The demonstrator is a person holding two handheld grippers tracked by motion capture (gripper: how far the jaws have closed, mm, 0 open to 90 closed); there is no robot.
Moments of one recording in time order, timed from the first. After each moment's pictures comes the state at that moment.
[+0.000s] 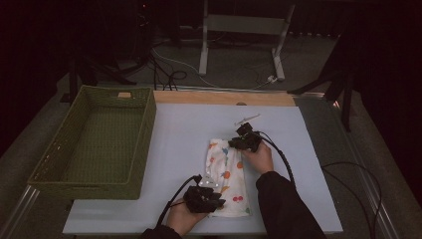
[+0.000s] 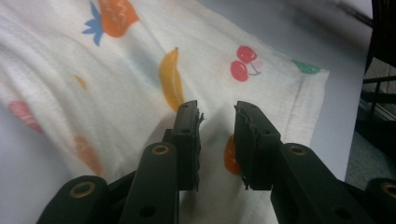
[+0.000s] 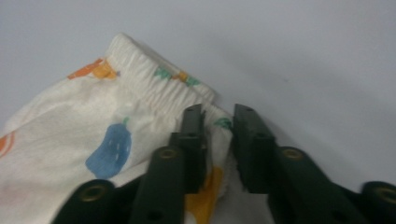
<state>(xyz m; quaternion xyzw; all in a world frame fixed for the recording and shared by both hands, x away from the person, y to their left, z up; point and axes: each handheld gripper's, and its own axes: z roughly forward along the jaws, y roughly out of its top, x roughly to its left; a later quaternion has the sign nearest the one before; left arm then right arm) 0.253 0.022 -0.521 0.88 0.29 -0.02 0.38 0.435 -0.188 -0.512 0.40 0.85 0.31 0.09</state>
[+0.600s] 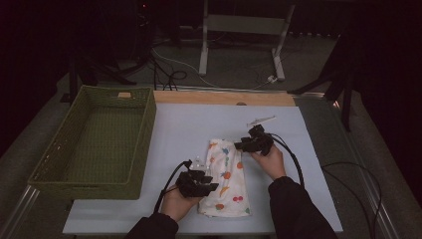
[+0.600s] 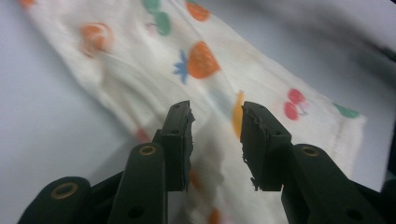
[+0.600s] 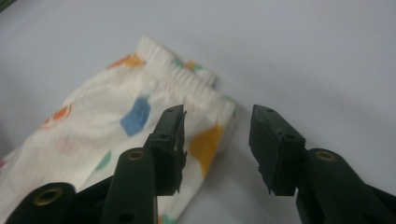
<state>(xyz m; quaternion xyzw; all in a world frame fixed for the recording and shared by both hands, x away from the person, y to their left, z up) 0.287 0.043 -0.501 0.86 0.34 0.01 0.39 0.413 -0.219 -0.496 0.40 0.84 0.35 0.07</state>
